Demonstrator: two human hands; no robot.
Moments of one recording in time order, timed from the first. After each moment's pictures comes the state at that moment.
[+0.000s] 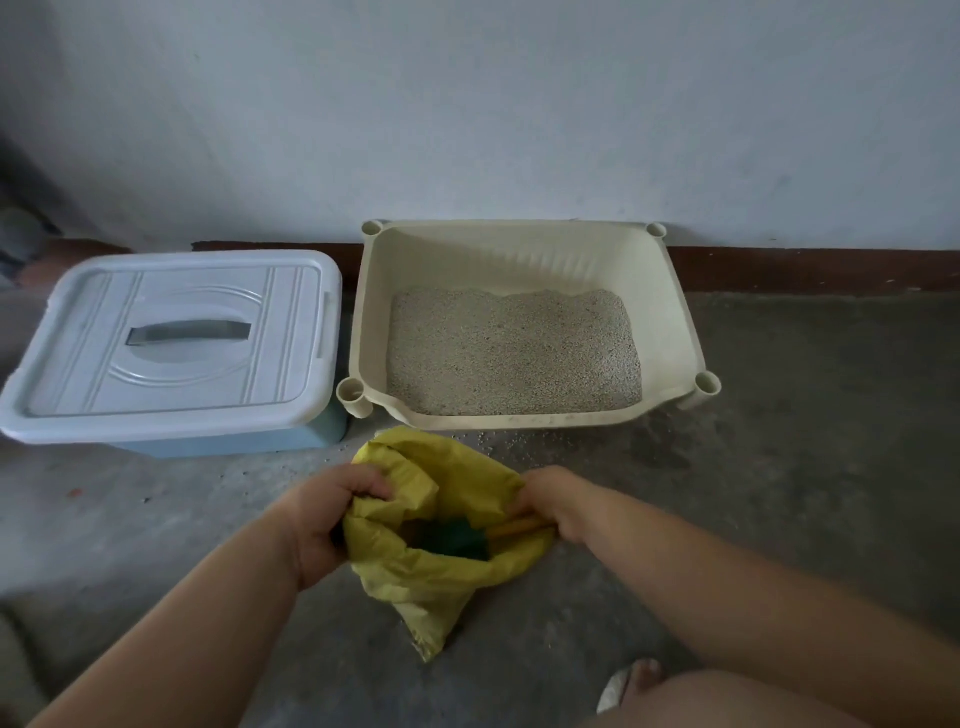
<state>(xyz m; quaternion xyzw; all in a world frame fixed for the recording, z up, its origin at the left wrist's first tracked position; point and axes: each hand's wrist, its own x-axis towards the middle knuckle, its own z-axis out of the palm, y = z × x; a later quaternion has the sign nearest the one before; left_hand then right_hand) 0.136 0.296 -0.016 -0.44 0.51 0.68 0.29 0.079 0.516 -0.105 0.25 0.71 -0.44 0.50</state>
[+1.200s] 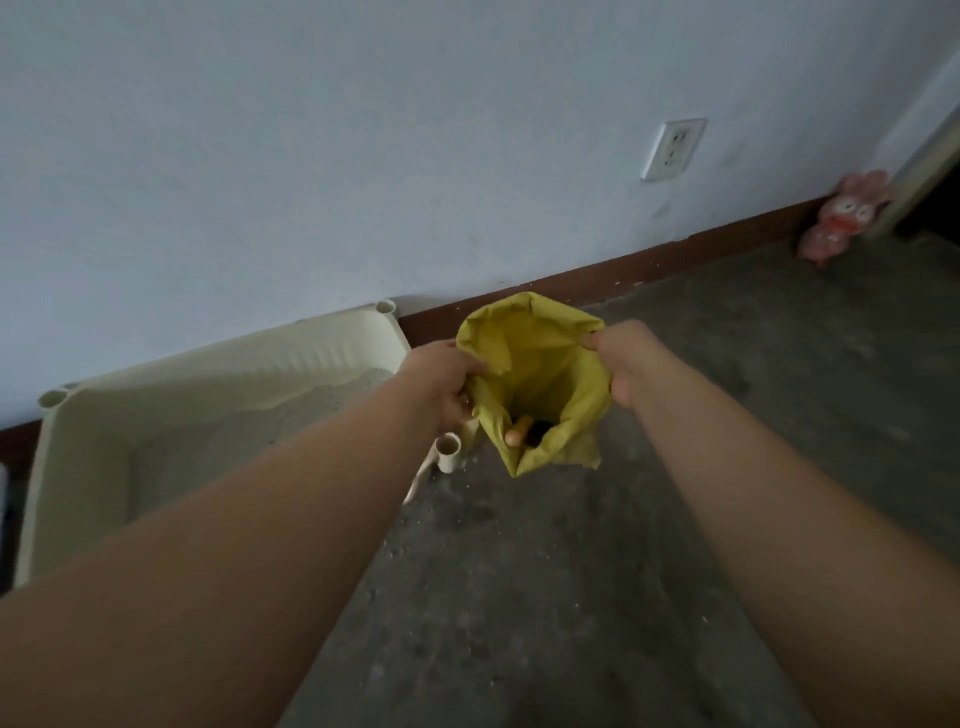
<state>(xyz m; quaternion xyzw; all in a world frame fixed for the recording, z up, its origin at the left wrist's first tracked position) -0.055 0.653 0.042 -0.19 0.62 0.70 0.31 -0.022 0.830 0.058 0.40 0.69 -0.60 0.02</state>
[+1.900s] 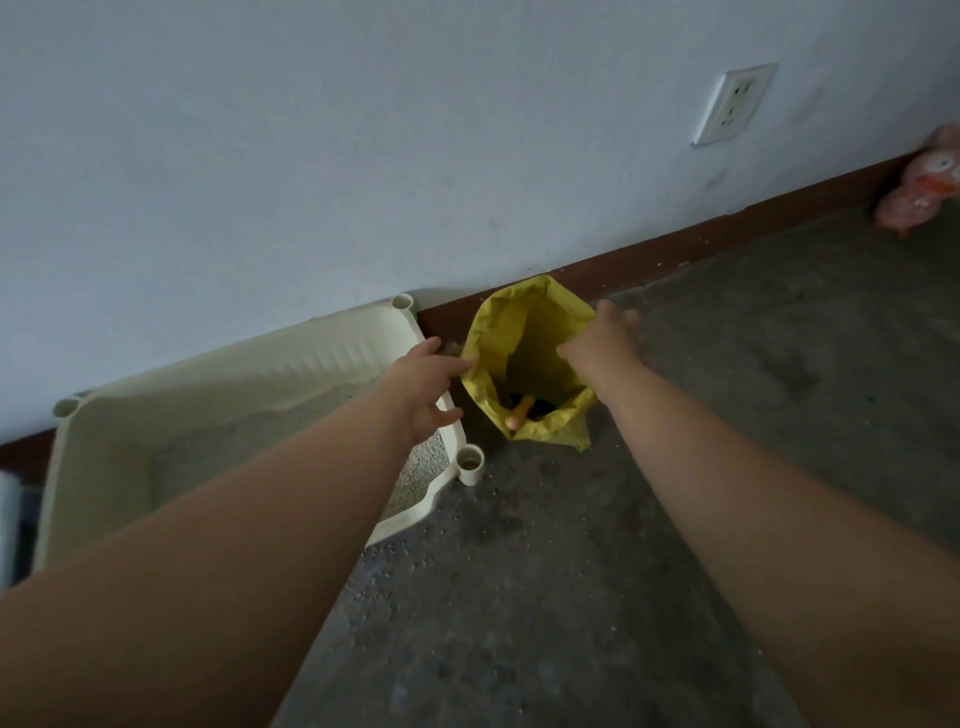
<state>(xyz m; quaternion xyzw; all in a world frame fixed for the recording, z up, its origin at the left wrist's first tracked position) -0.094 0.631 0.004 -0.21 0.62 0.70 0.29 -0.086 0.819 -0.006 0.34 0.89 -0.30 0.04</state>
